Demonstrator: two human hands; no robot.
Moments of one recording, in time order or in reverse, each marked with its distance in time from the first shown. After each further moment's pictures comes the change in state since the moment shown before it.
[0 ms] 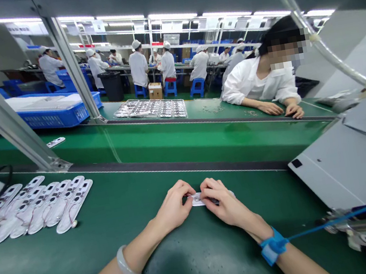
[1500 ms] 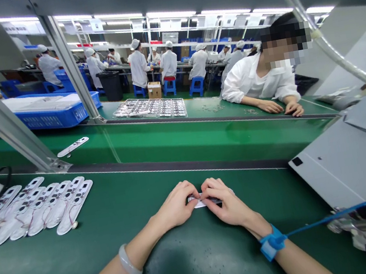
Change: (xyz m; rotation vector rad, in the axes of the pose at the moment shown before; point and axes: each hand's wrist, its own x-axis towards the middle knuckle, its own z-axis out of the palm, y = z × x) left_hand 0.005 0.003 -0.005 0.061 -0.190 -0.028; right_hand -0.001 0.007 0.005 0.081 0.045 -0.044
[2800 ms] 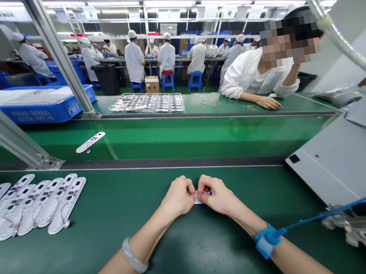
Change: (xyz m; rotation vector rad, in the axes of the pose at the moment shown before) left_hand 0.024 0.012 0.005 0.019 0.027 -0.352; right_hand 0.020 -0.009 0.005 0.123 -0.001 0.468
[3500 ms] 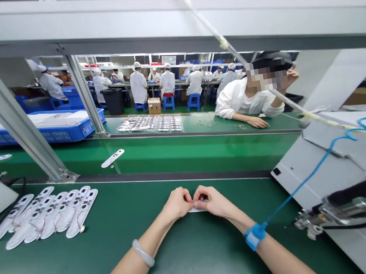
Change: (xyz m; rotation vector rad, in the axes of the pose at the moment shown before) left_hand 0.002 0.001 -0.001 -0.024 0.036 0.010; right_hand 0.003 0.005 -0.005 0.098 0.016 -0.085
